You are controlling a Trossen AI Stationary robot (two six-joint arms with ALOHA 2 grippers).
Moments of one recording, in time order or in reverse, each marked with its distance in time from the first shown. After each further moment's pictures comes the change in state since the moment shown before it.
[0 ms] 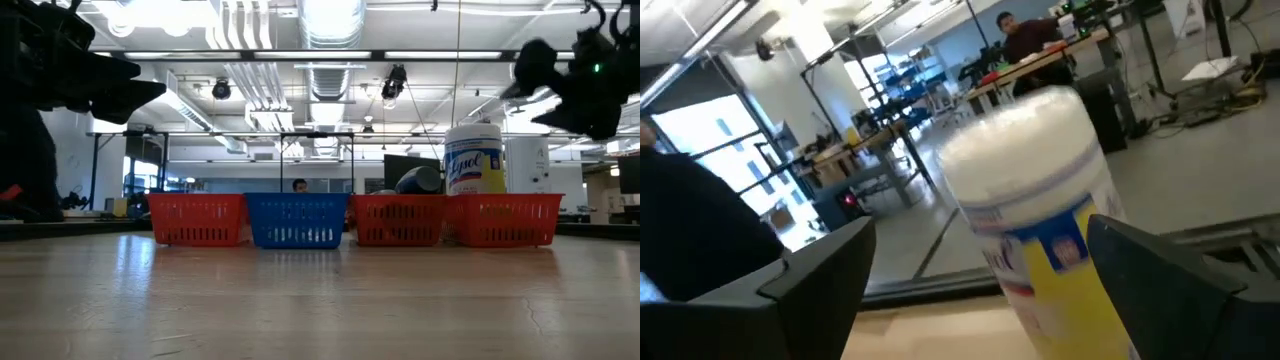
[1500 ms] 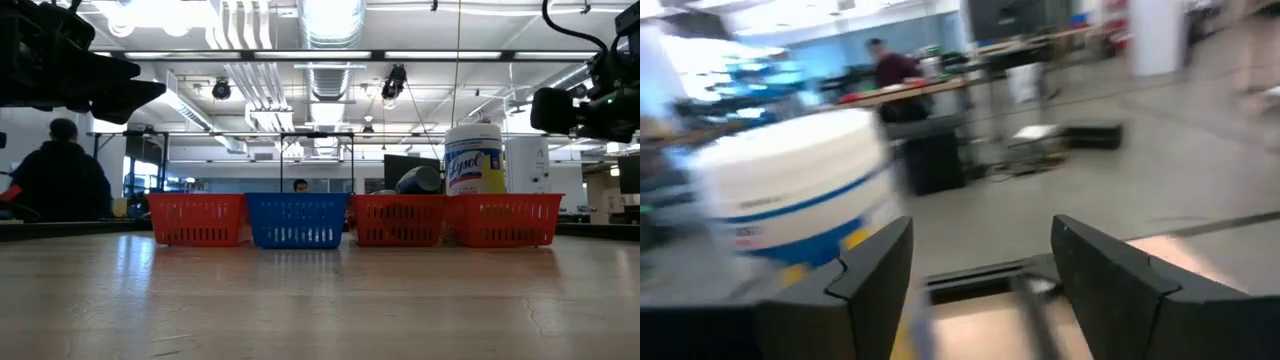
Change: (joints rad) left arm 0.001 0.009 0.000 -0.003 0.001 0.000; right arm -0.153 -0.317 -0.038 -0.473 0.237 -0.093
